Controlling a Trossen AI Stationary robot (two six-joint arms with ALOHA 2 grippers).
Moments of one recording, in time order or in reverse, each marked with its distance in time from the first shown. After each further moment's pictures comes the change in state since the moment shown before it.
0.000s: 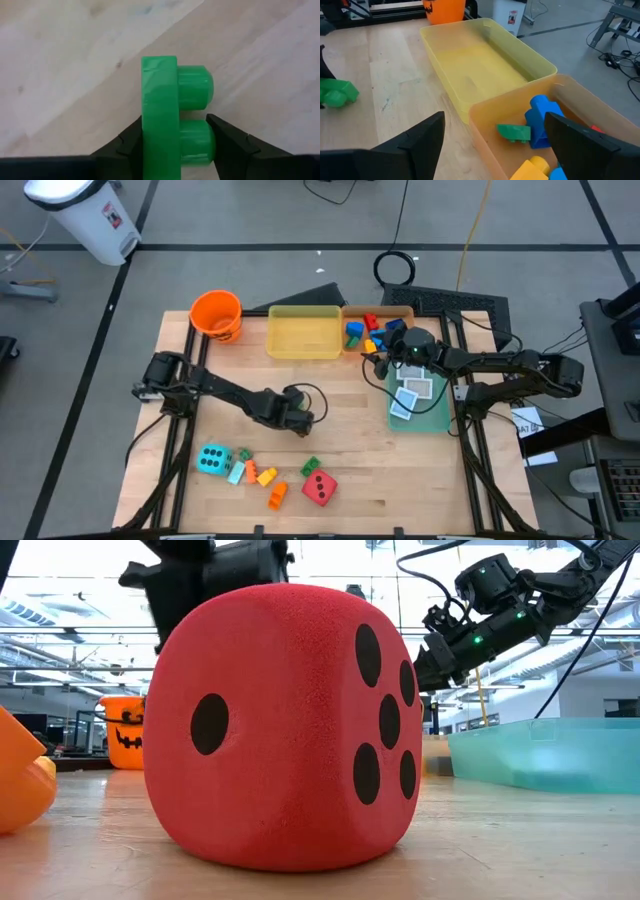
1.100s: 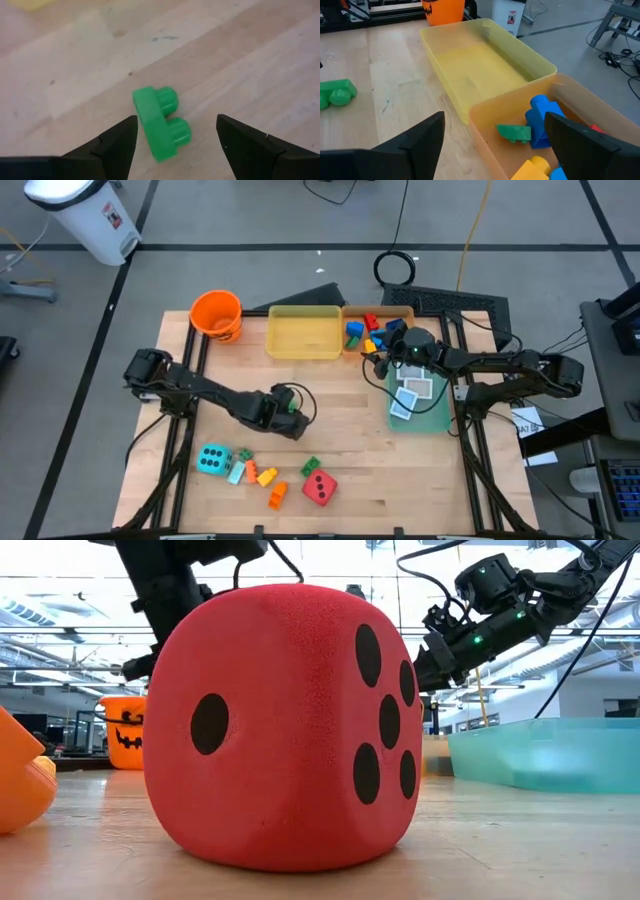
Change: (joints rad) left arm -0.065 -0.142 -0.004 -0.071 -0.085 -0.179; right arm 0.000 0.000 0.000 0.002 0.001 0.010
